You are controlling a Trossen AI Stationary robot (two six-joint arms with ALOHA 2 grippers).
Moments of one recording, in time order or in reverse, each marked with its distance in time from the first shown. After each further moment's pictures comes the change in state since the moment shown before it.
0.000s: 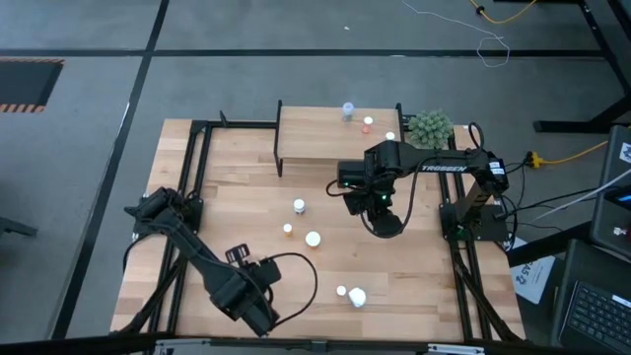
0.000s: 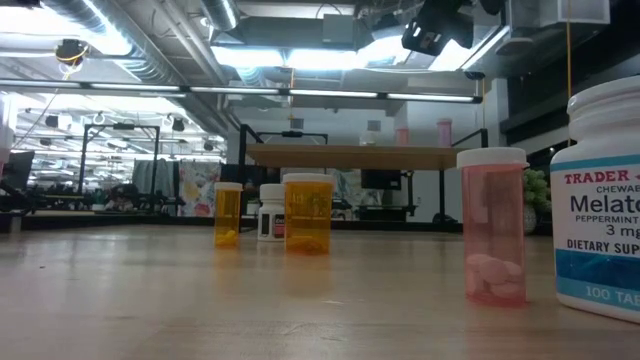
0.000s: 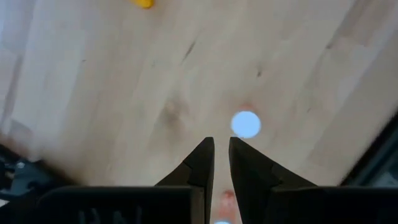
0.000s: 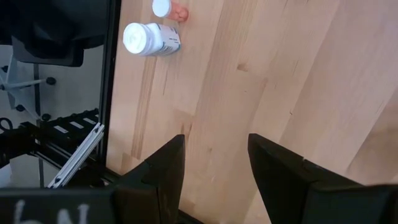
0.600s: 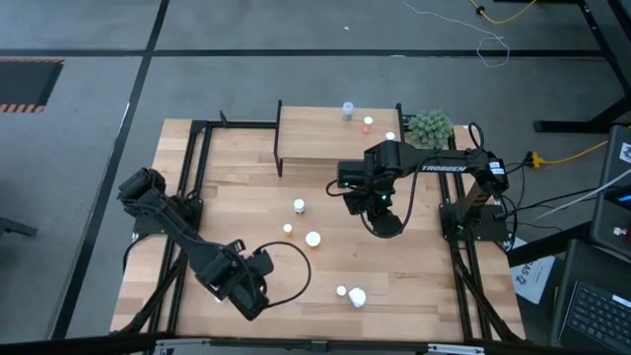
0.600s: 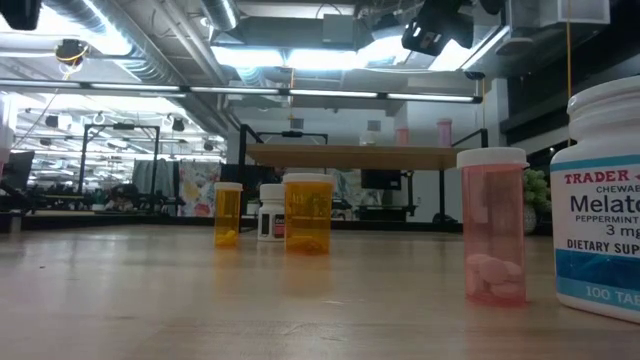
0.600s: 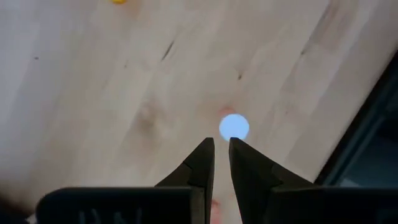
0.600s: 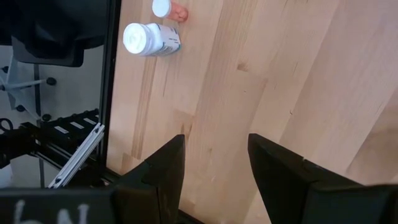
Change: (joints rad) left arm 0.016 -0.222 -0.327 0.328 0.042 0.011; right arm 0.000 0.000 0.000 0.000 0.000 0.003
